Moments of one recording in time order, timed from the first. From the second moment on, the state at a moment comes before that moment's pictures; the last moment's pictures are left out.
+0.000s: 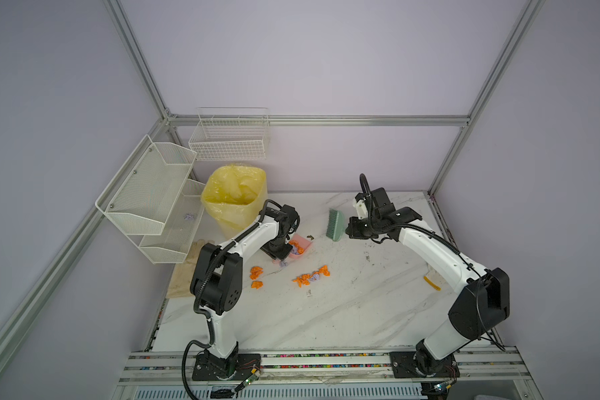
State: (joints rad) left arm -0.43 1.87 1.55 -1.16 -0.20 0.12; right arm 0.45 1.60 1.45 -0.75 -0.19 0.43
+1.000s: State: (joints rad) left arm -0.43 1.76 1.53 -1.02 -0.16 0.08; right arm 0.42 1.61 1.46 -0.68 -0.13 0.46
